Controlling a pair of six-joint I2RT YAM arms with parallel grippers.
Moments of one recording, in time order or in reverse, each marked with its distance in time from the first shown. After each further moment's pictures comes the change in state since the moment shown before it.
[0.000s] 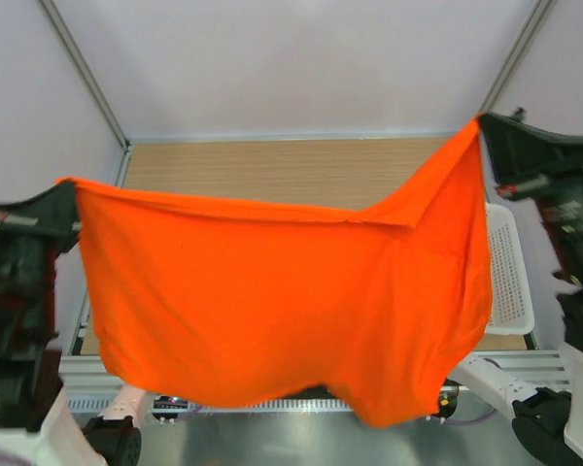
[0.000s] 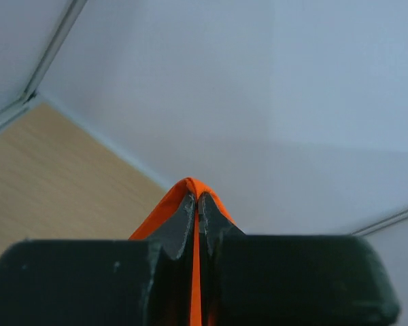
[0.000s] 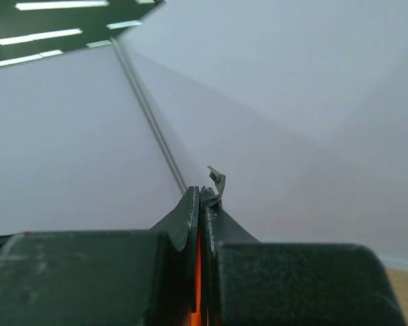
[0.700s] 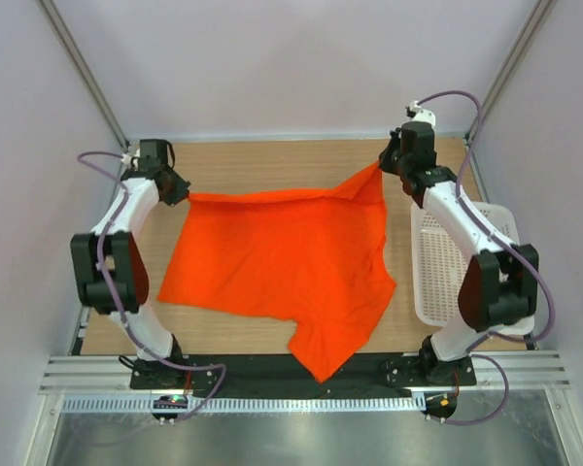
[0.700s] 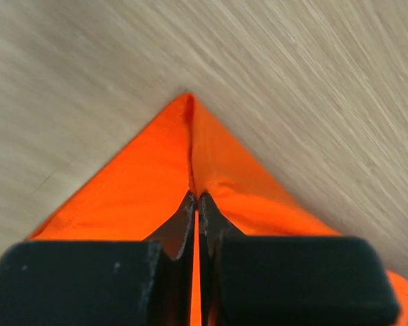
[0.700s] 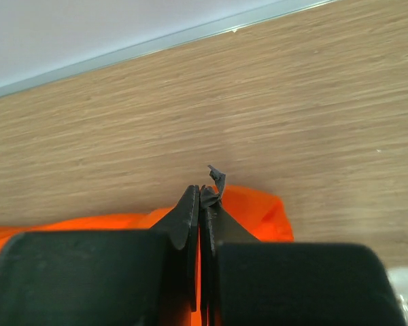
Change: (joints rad) left arm 0.024 0.901 -0.637 0.436 0.124 0.008; right arm -0.204 0.669 -0.581 0.270 0.160 -0.059
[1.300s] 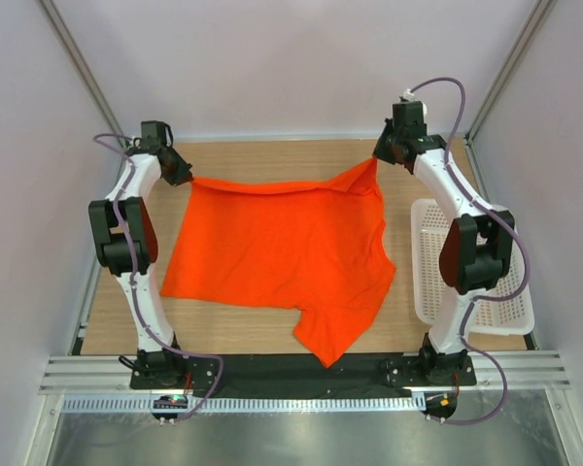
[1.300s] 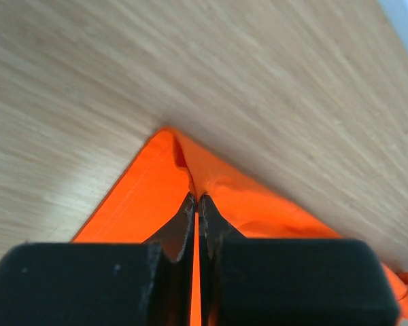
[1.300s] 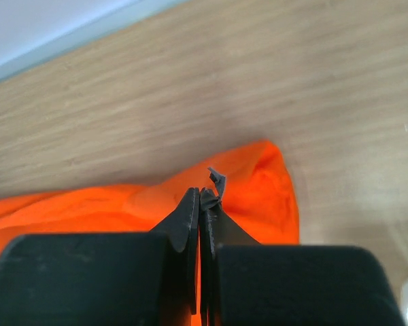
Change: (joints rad) left arm 0.050 0.443 0.430 -0.012 0.166 0.073; right arm -0.048 0.367 0.432 -0.275 -0.060 0.075
